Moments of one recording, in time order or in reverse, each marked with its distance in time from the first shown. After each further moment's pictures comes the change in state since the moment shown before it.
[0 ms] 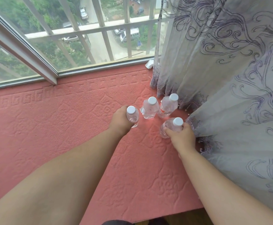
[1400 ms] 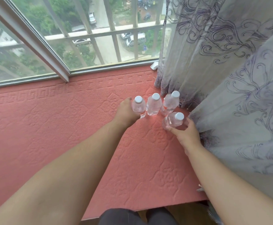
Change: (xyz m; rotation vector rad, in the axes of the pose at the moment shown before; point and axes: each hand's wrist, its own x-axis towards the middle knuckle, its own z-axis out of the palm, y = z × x) left_hand -0.045 0.045 -0.035 0.042 -0.003 -0.057; right_hand -0.021 -0.002 -0.032 0.036 -0.158 0.012
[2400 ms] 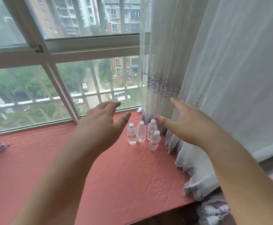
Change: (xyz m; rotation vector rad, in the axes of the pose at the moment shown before) left_hand -0.385 0.089 -0.203 0.349 0.293 0.417; right_hand -0.381 -0.192 -0.205 -0.637 0.040 -0.605
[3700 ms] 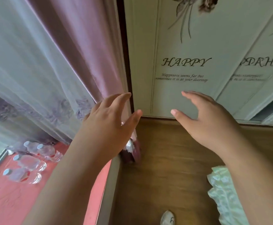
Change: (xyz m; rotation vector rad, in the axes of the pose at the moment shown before) left_hand -0.219 0.214 0.082 -0.049 -0.448 1.185; right_hand -0.452 0.087 0.037 0.159 0.751 1.037
